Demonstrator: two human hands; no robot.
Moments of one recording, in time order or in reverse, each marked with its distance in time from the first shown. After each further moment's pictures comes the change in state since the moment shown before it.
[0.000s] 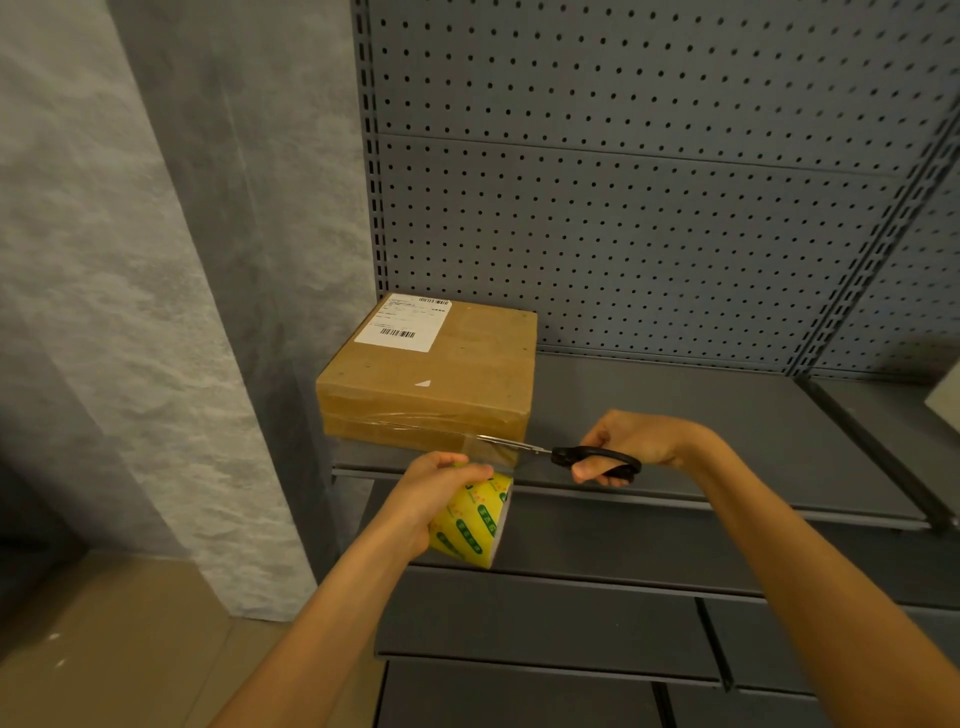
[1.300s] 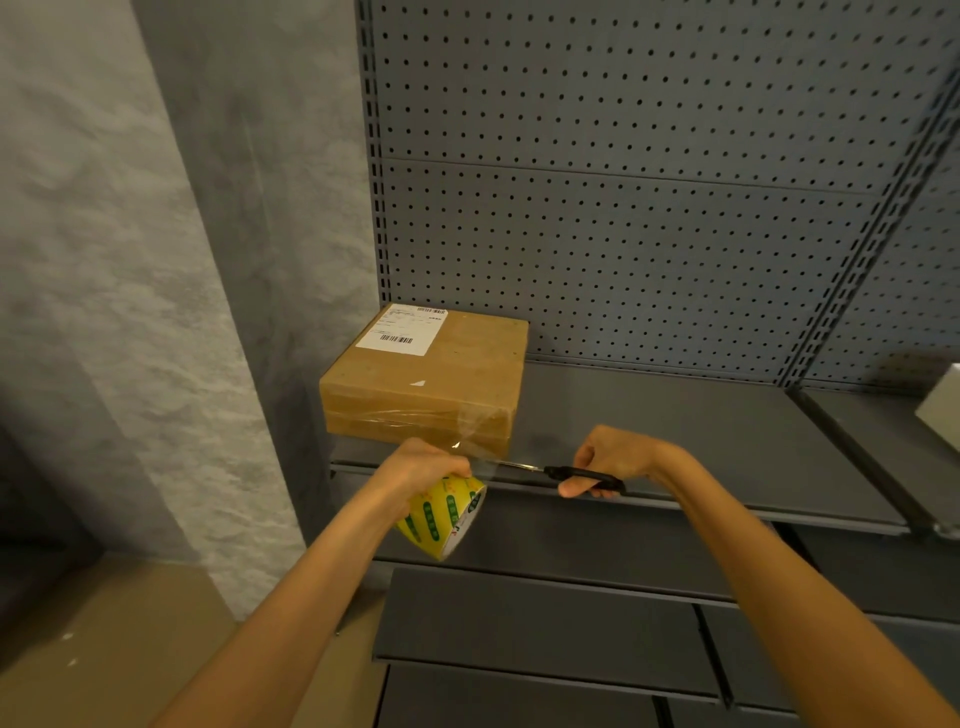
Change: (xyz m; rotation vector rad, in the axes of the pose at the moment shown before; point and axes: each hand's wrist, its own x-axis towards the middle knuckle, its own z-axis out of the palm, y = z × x) left_hand -0.011 0.022 0.002 0.357 0.077 0.011; right_hand 0.003 0.023 0.009 -0.093 0.074 0.036
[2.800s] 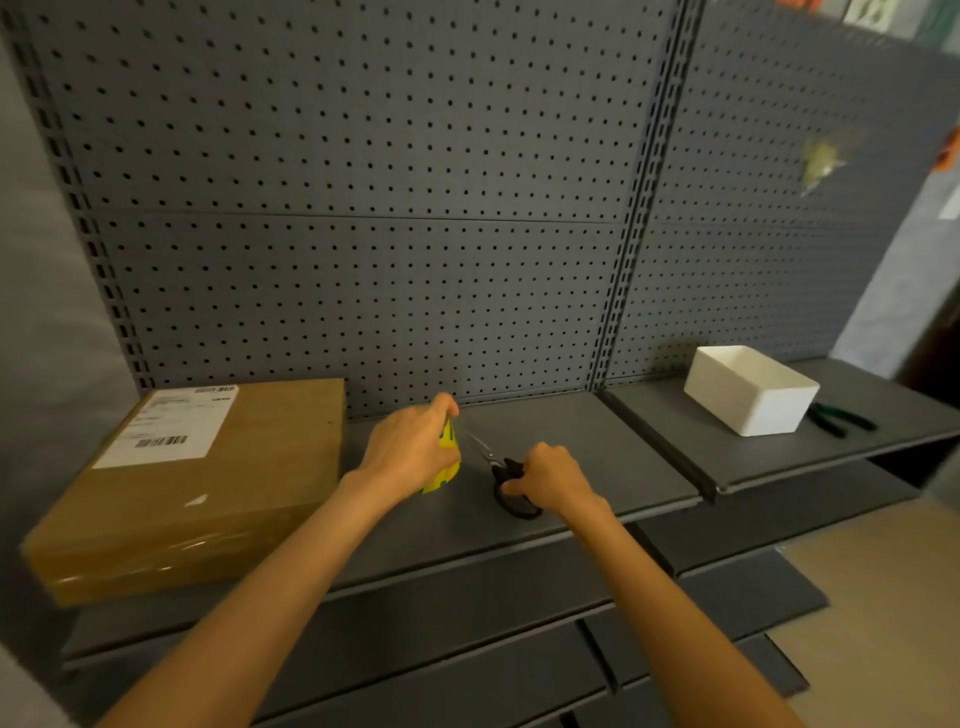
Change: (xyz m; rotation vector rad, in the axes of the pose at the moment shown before) left_hand 0.069 0.128 0.120 0.883 0.121 0.919; right_hand -0.039 0.057 -0.033 -0.084 0.701 0.500
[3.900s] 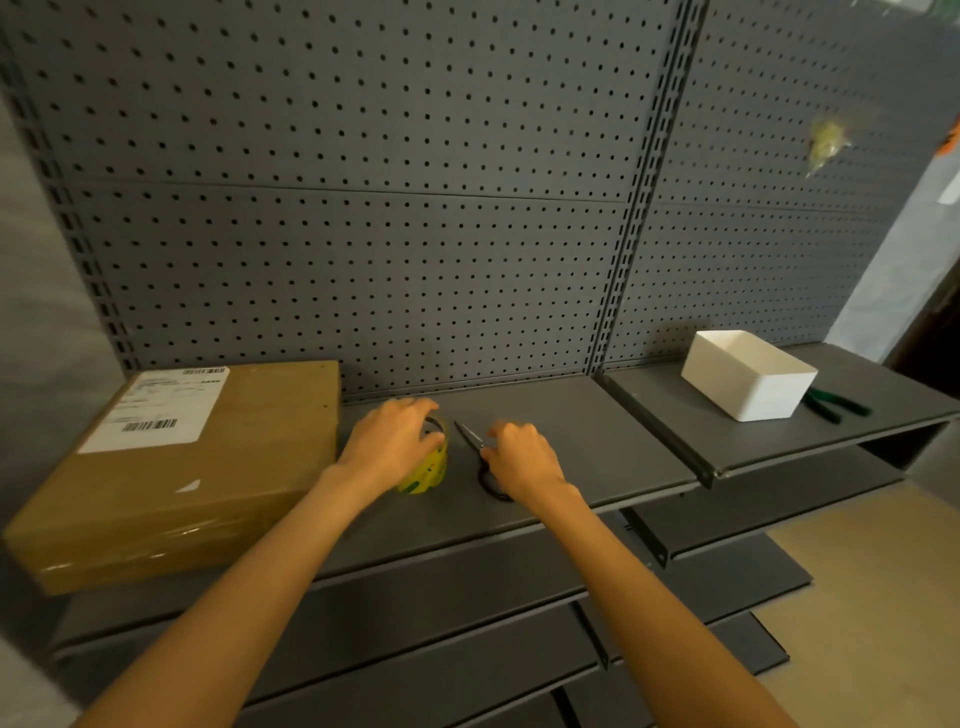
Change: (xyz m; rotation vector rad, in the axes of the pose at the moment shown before) left_hand 0.006 -0.030 0.024 -0.020 0.034 0.078; right_hand -0.005 -0.030 0.015 -0.085 0.178 -0.128
